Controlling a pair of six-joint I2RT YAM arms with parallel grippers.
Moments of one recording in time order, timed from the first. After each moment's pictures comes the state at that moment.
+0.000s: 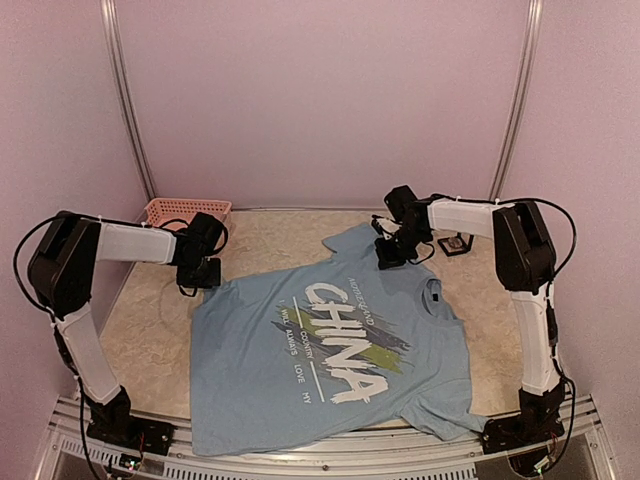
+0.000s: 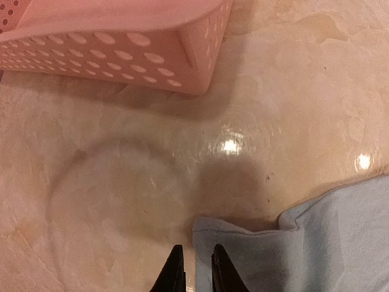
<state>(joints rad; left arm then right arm) -0.38 1.83 1.13 -0.39 -0.40 -0.39 0.45 2.26 1.80 -0.67 -0.16 0.14</state>
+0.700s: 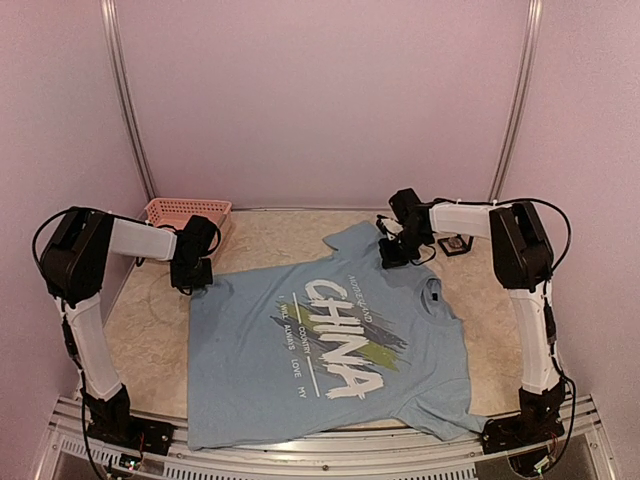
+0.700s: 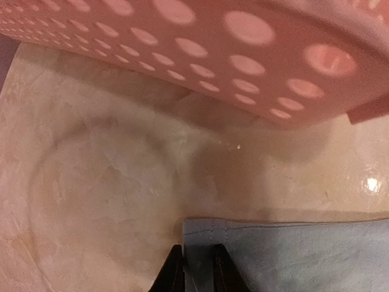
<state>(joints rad) -0.31 1.93 1.15 -0.37 -0.42 -0.46 0.41 2.30 1.79 -0.59 -0.14 0.13</state>
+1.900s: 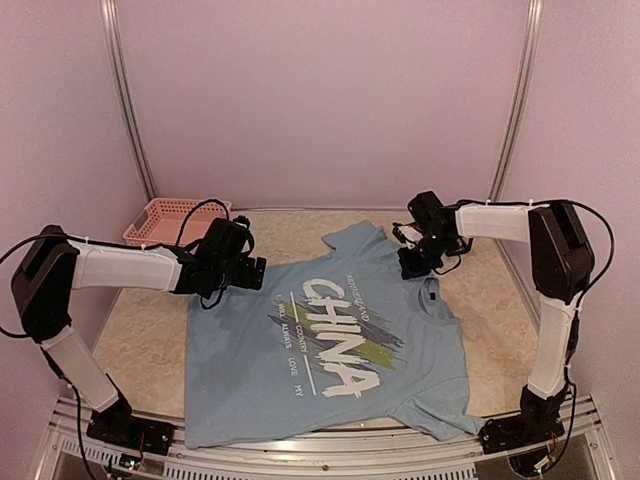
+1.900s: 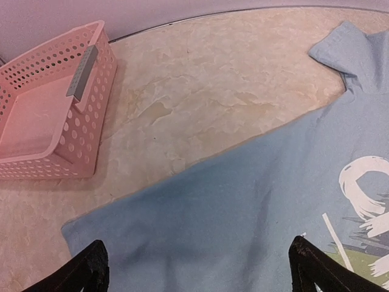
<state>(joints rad) -0.66 1.65 0.97 -0.05 -0.48 -0.21 0.41 1.99 1.47 -0.62 -0.12 0.08</state>
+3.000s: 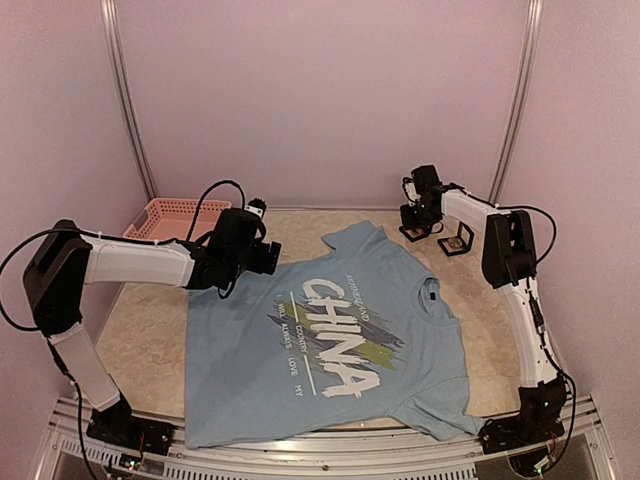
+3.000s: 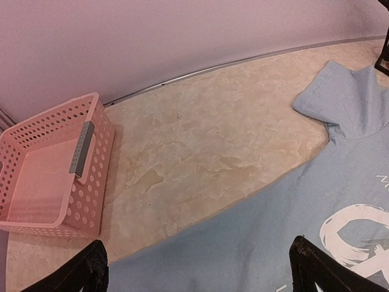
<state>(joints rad) -0.70 1.72 1.05 0.12 -0.55 -0.07 0.25 2.59 2.31 -0.55 0.10 0.01</state>
